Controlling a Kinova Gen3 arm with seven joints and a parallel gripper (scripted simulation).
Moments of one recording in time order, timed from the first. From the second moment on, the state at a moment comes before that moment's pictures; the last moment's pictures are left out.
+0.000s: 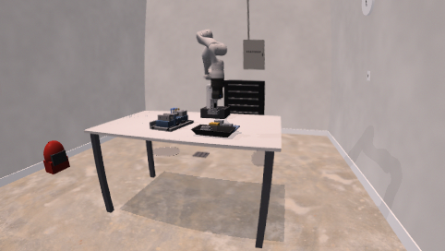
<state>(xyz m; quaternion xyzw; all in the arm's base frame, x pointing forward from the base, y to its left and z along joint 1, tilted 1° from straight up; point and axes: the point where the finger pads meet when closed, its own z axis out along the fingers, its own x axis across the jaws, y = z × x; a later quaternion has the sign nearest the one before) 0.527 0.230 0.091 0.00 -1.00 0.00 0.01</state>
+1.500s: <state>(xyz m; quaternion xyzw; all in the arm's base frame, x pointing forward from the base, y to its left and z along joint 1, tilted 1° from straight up) 0.512 0.278 0.088 0.01 -1.00 0.00 0.01</state>
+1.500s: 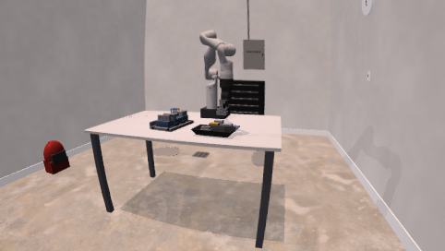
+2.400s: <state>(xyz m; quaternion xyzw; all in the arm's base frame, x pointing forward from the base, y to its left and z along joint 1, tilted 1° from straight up) 0.513 0.279 0.085 0.01 -1.00 0.00 0.01</state>
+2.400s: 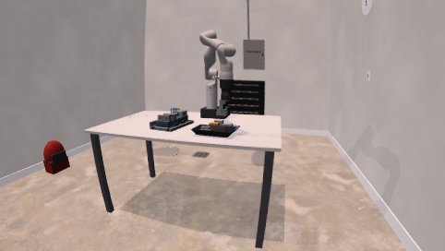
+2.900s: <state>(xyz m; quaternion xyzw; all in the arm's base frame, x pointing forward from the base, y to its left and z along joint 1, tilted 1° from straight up) 0.513 0.279 0.072 0.01 -1.00 0.00 0.01</state>
